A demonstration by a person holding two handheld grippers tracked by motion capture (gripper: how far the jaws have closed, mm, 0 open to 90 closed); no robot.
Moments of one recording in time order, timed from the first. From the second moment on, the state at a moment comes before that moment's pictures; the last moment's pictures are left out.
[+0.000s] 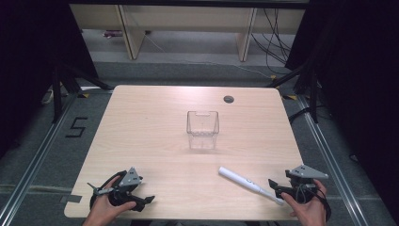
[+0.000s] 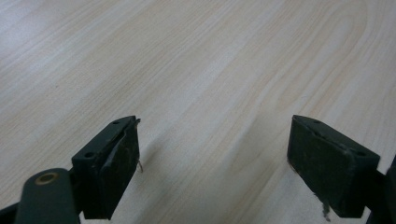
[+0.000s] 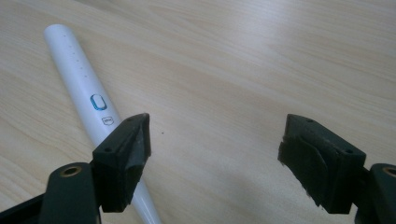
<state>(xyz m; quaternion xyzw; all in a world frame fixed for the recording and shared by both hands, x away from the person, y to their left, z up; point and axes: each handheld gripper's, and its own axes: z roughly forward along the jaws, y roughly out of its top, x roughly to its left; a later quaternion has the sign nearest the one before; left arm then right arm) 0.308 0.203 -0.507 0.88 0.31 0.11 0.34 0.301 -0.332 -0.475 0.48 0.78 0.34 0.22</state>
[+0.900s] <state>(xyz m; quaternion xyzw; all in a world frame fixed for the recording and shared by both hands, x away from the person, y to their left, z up) 0.308 0.203 -0.508 0.88 0.31 0.11 0.34 0.291 -0.316 -0.471 0.42 0.82 0.36 0.16</state>
